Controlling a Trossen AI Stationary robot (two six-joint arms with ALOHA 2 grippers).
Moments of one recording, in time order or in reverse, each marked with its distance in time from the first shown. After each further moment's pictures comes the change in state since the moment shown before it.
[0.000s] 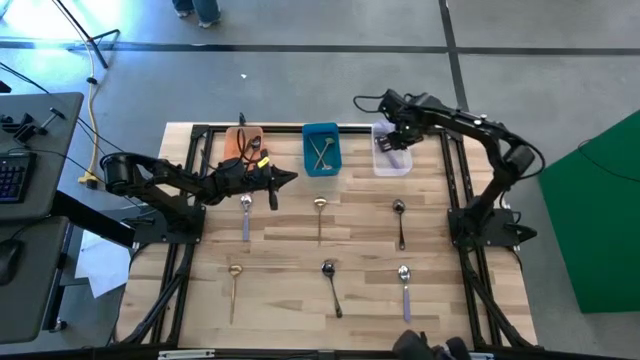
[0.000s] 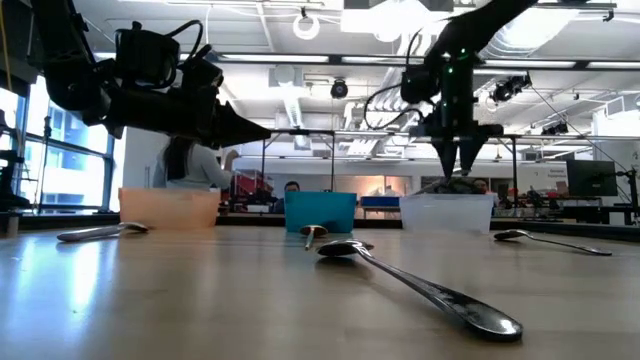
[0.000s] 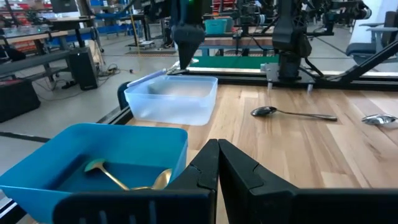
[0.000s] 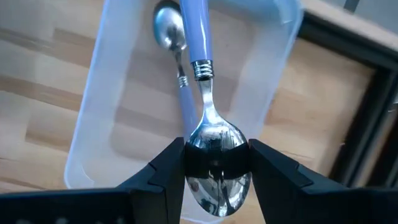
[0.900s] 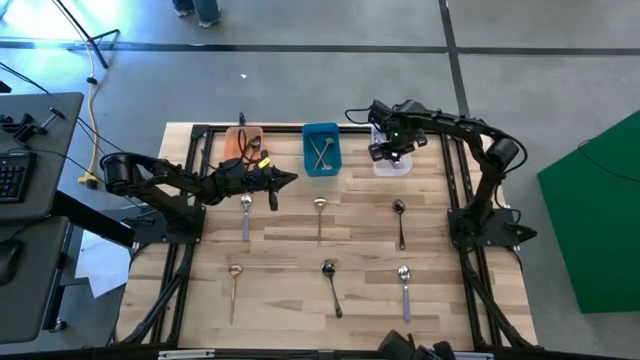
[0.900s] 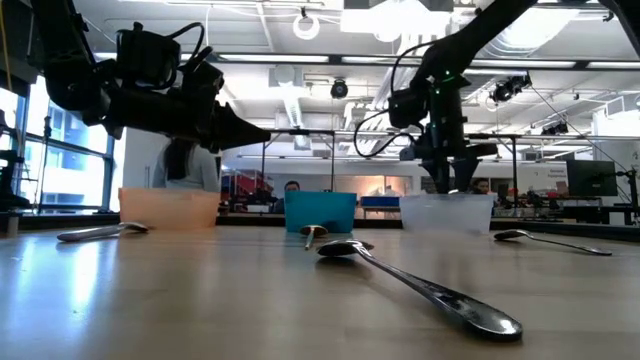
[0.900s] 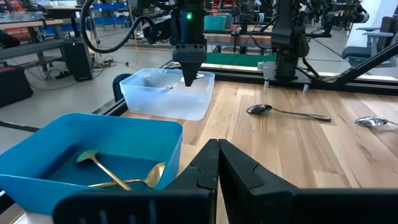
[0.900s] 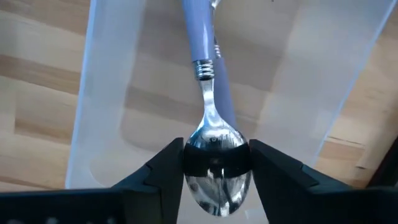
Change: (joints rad) left arm -0.001 0.000 0.000 -0.018 0.006 -0.046; right arm 0.043 0.131 0.000 0.007 -0.067 0.079
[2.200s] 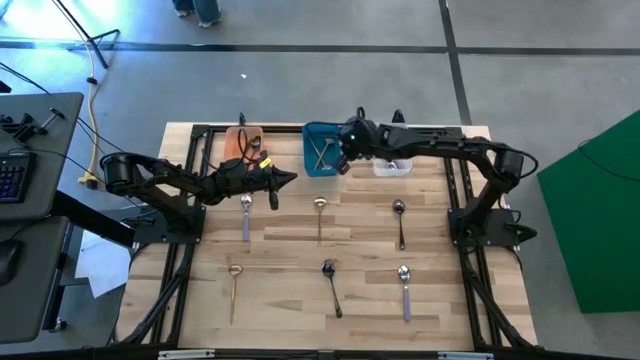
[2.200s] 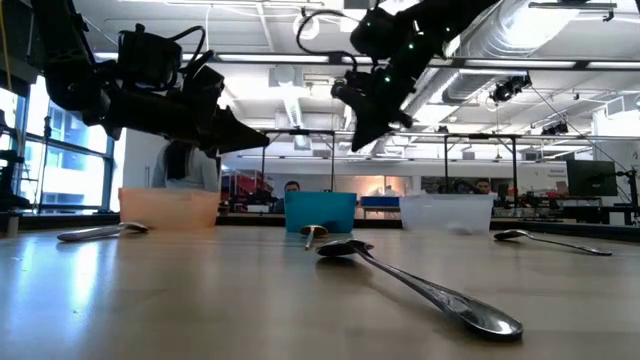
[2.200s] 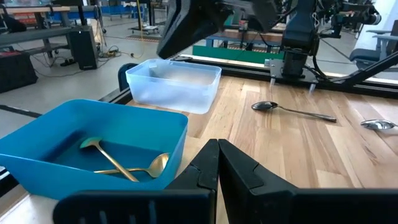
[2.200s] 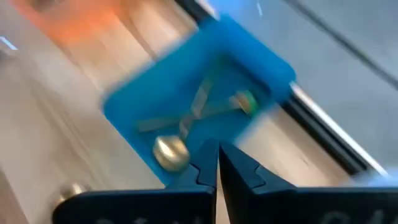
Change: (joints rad) left arm 0.001 0.000 0.000 -0.024 -0.028 -0.045; right arm 0.342 -0.100 -0.033 0.662 0.131 -0.355
